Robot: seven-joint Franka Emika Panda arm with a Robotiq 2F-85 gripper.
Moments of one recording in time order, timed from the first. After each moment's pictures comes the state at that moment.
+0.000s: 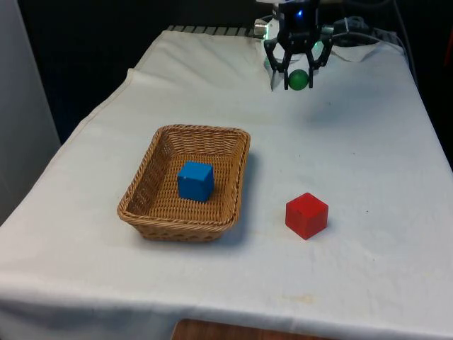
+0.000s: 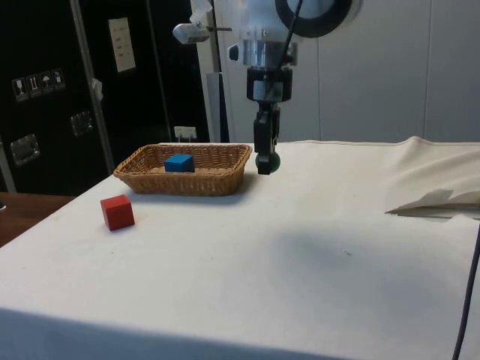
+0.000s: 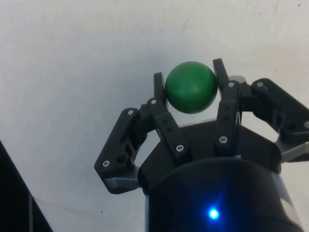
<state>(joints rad) 0.23 -0.05 -0.19 -2.64 0.13 2.70 -0.20</state>
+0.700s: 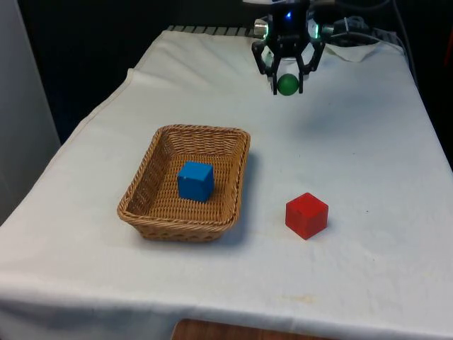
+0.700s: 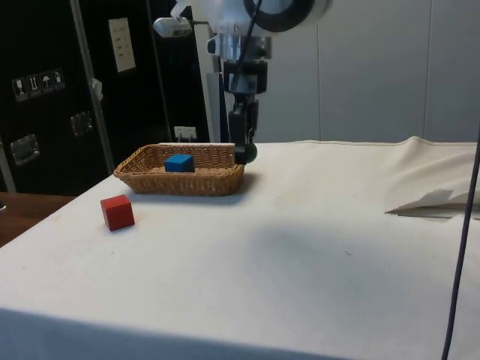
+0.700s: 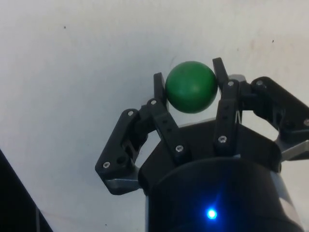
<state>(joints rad) 0.23 0.04 -0.23 -2.49 0.13 2.64 -0.23</state>
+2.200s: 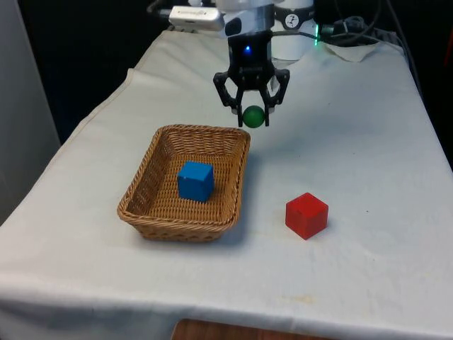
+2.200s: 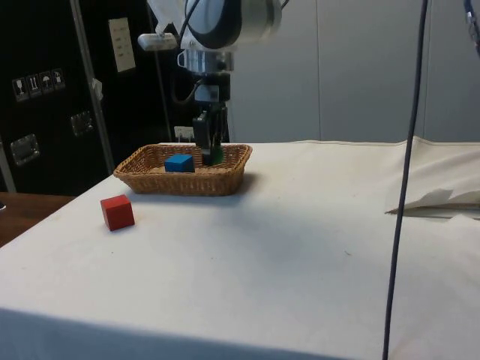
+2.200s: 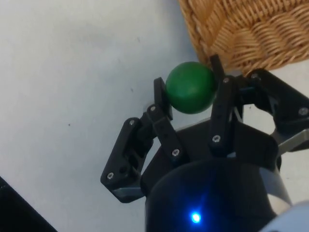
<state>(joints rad) 0.20 0.34 -0.31 -2.15 0.30 2.56 -0.40</state>
